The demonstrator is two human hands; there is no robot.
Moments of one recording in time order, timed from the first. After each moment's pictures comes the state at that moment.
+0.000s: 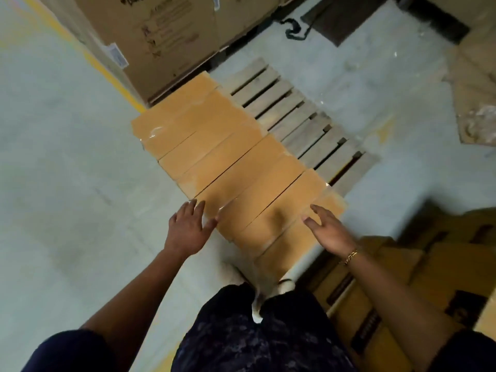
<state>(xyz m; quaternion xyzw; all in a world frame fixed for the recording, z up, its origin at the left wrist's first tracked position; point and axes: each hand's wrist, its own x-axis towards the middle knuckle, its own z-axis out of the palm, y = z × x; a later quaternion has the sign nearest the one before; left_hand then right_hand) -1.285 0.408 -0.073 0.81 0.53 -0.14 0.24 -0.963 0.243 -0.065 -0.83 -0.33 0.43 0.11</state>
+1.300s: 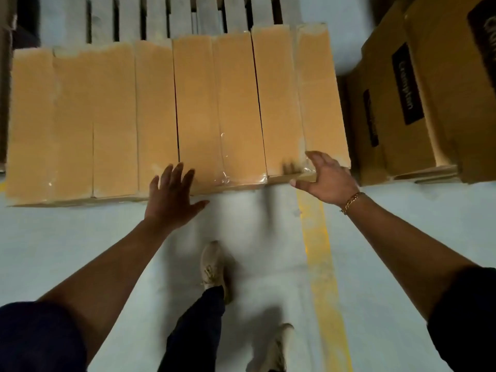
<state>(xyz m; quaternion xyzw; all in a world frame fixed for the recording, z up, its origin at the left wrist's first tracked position) -1.366 0.590 -0.356 0.97 0.04 -0.24 0.03 -1.258 0.234 -0.347 -0.94 -0.08 0.29 0.15</state>
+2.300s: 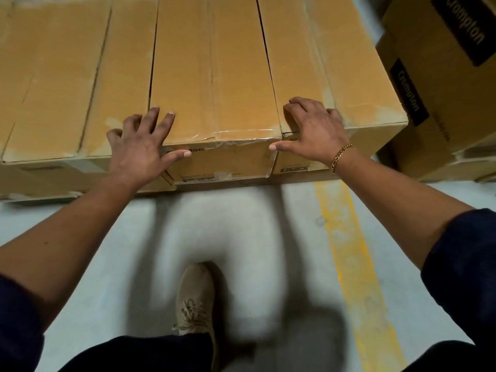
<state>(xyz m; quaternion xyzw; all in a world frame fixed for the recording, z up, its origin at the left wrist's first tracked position) -1.353 0.637 -0.583 1.00 0.05 0.00 -0.06 -1.252 0.282 -0.565 -0.98 -0.22 0.01 0.04</state>
